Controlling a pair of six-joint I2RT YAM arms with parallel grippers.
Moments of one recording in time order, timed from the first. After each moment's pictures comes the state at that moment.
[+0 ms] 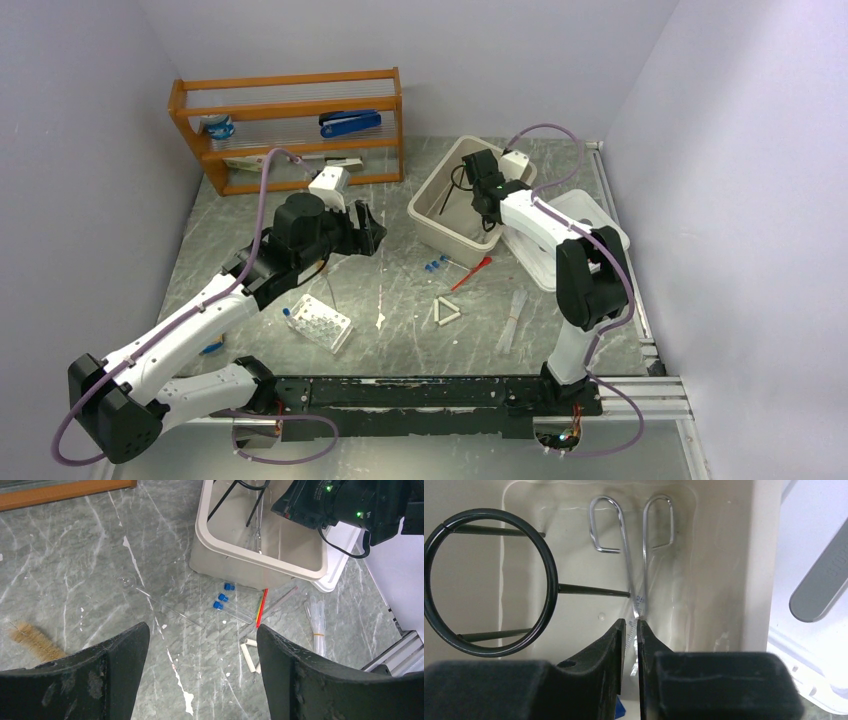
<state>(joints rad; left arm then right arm) -0.68 1.04 0.92 -0.26 -0.10 -0.43 0.41 1.80 1.31 -0.42 0.57 0.72</state>
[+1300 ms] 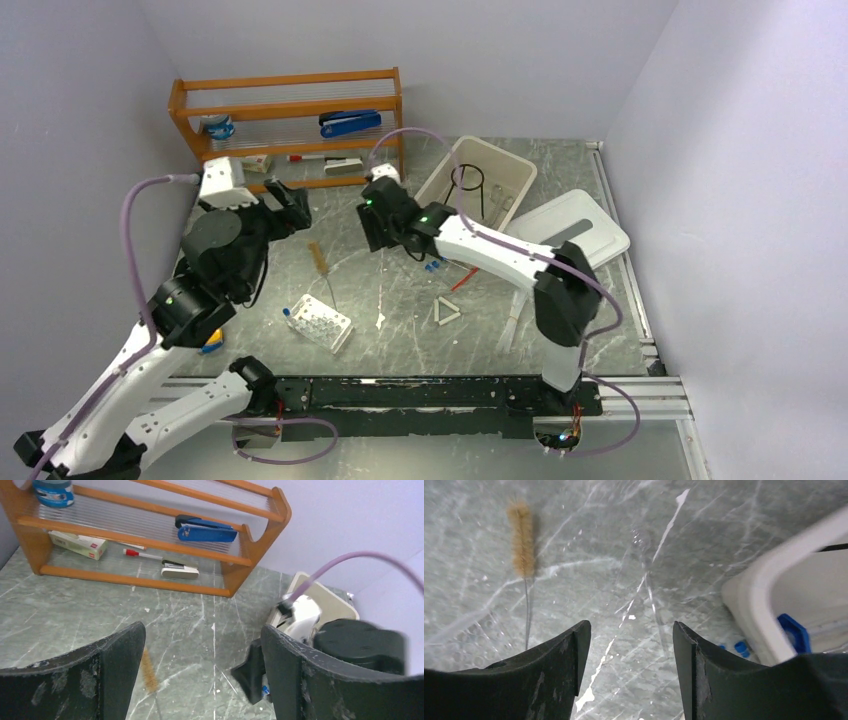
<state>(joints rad) -0.68 0.77 1.06 -0.40 -0.63 -0.42 0.91 1.79 1.50 -0.46 0.29 0.34</state>
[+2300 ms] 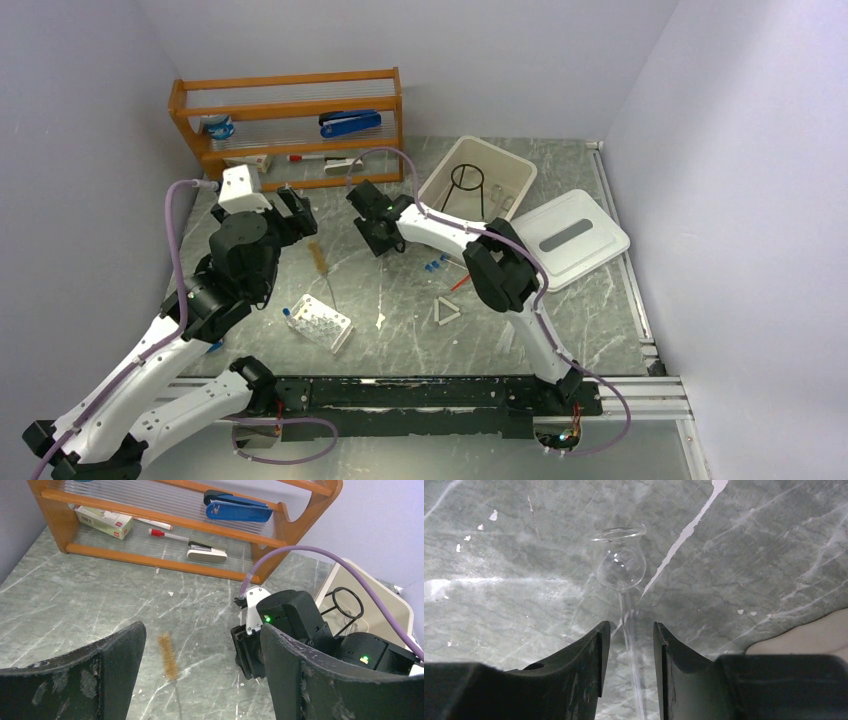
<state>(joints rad) -0.68 0.76 0.96 -0.40 -0.73 -0.44 0.86 2.28 1.83 -0.62 0.20 0.15</state>
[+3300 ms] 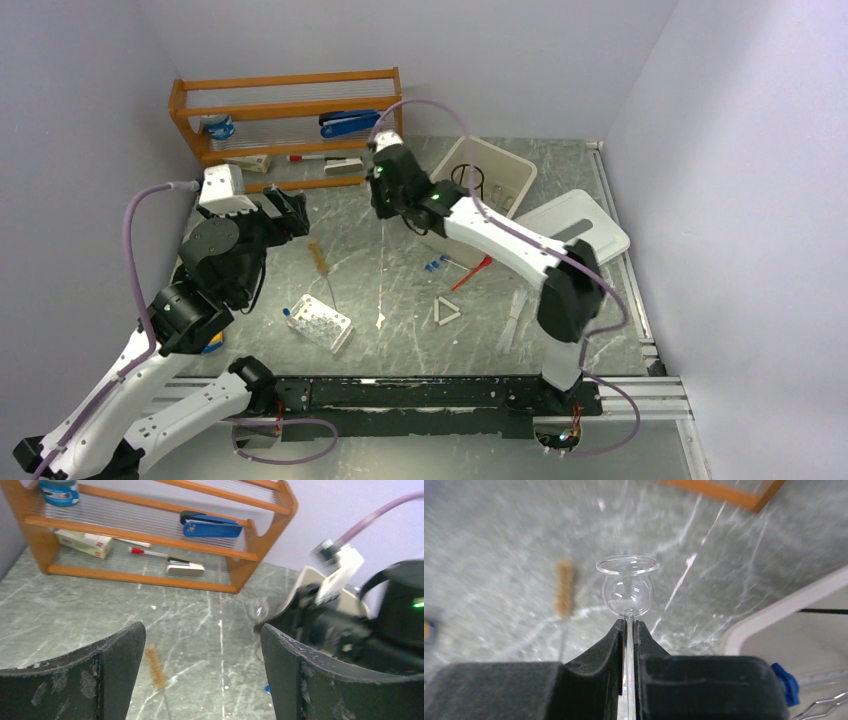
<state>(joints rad) -0.68 0.71 1.01 -0.40 -0.67 -0.39 0.85 1.90 1.66 -0.44 0.16 0.27</state>
